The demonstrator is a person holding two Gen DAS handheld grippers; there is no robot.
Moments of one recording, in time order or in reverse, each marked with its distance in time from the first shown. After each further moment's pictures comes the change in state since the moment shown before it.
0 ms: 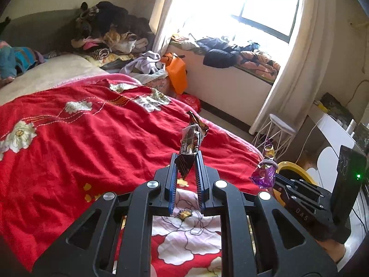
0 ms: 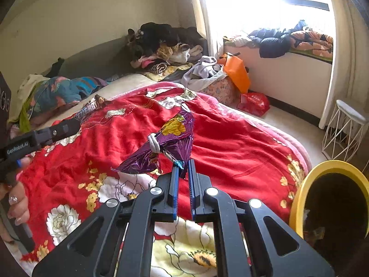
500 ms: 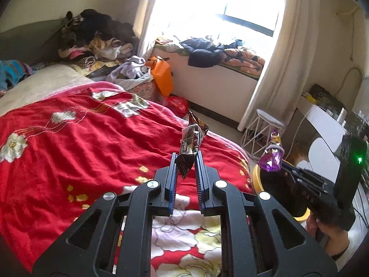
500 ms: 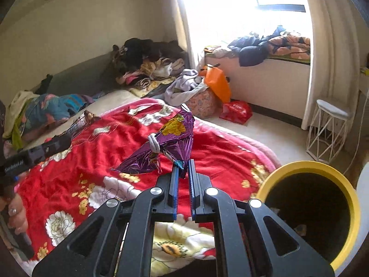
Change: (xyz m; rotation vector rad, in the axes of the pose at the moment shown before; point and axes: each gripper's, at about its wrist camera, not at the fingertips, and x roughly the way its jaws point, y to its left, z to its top) left arm -0.007 -0.052 -0.002 0.074 -0.005 -0.054; right arm -0.053 -0.045 0.001 0.071 -0.085 -0.084
